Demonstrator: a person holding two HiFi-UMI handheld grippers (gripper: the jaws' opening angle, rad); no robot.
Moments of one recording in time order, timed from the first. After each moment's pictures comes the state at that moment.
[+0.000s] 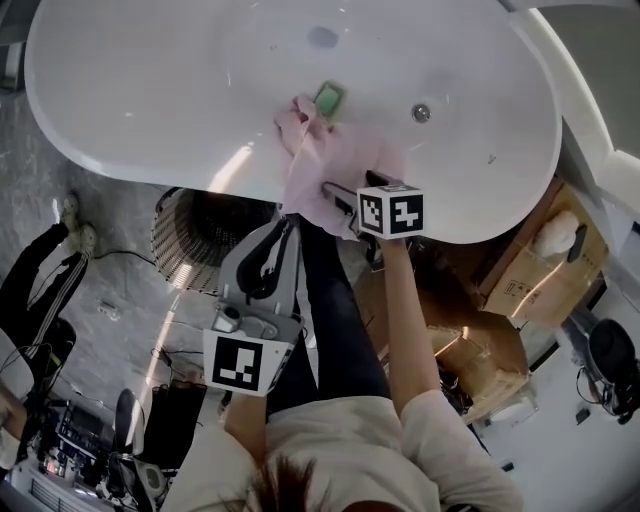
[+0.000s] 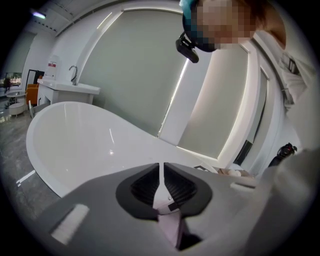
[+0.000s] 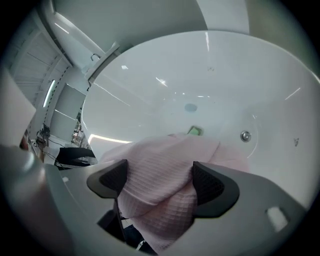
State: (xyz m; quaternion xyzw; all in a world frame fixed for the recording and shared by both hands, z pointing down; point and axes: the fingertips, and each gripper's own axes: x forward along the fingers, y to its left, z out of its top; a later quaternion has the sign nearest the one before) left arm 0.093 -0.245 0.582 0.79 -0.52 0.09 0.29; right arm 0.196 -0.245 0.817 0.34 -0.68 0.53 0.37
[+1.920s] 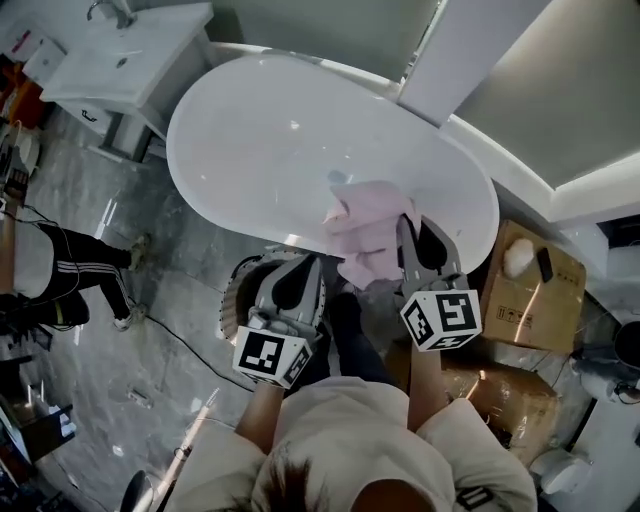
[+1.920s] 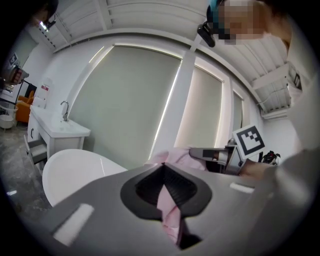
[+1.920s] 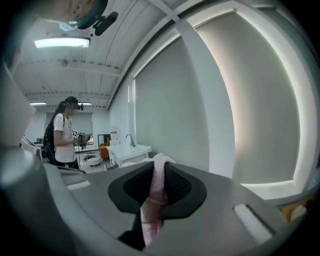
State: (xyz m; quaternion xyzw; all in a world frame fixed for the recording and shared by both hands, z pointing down) left arm 0.020 -0.158 0.339 0.85 -0.49 -0.03 0.16; right arm 0.167 -0.221 0.298 0.55 -0.83 0.09 0.05
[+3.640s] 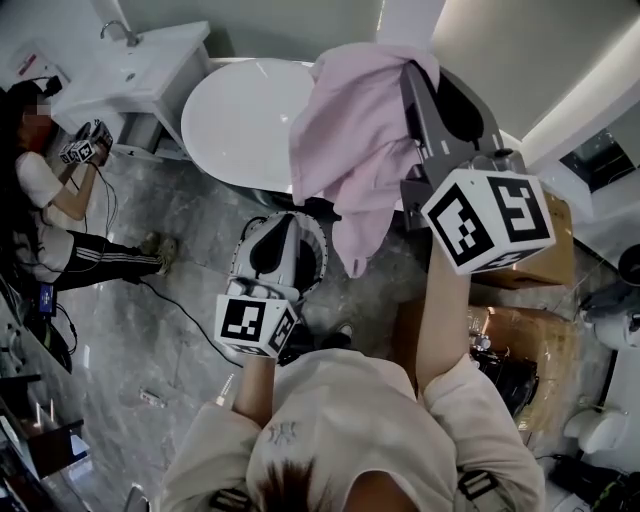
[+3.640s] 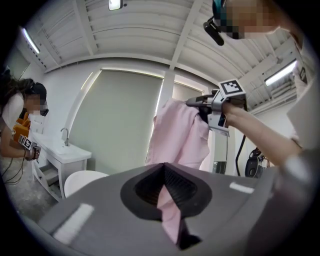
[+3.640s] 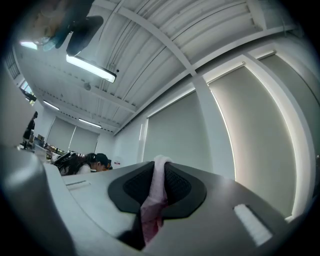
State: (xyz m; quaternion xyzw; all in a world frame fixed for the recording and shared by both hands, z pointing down) left arm -0.024 0.051 0.231 0.87 -0.49 -0.05 0.06; right arm 0.119 -0.018 0.001 0.54 -0.83 -0.08 -0.09
